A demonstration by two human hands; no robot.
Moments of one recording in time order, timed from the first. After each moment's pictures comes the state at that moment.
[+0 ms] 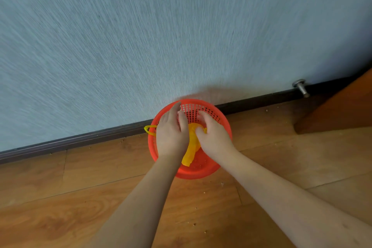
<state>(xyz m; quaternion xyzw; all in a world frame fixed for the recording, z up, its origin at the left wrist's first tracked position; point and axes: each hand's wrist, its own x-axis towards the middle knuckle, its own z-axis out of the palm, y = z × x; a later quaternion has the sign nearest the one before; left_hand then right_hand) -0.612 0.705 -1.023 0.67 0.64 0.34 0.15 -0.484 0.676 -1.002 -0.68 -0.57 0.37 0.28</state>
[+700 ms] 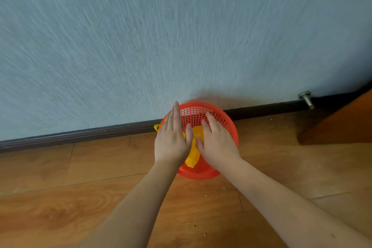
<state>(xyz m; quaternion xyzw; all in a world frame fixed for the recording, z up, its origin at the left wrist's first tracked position) -0.632 0.683 -1.025 0.72 0.63 0.26 0.11 -0.492 0.667 -1.011 -0.66 -0.74 0.11 0.06</state>
